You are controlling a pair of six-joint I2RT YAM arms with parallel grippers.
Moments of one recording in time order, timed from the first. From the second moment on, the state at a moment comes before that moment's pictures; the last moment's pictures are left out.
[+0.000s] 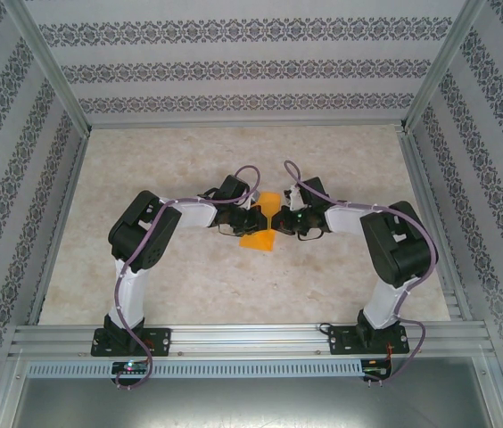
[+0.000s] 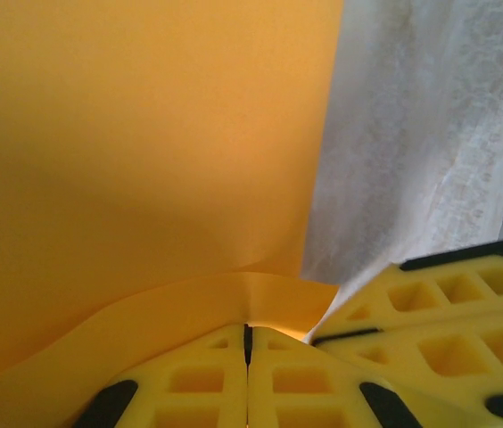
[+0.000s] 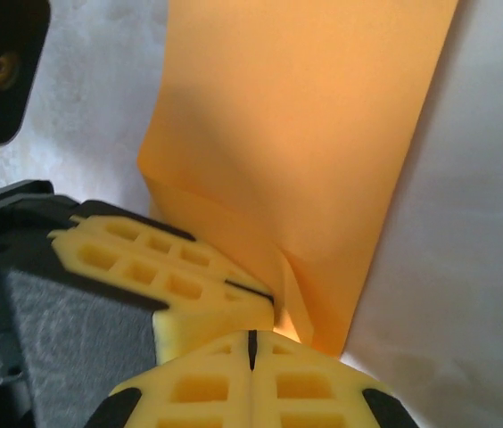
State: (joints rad) left arm -0.56 2.08 1.21 -0.07 0.61 -0.77; right arm 0.37 1.79 0.87 -0.07 -0.60 0.60
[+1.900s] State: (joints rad) left arm -0.52 2.09 1.30 -0.26 0.57 -0.59; right arm 0.37 1.87 0.95 -0.16 -0.58 0.46
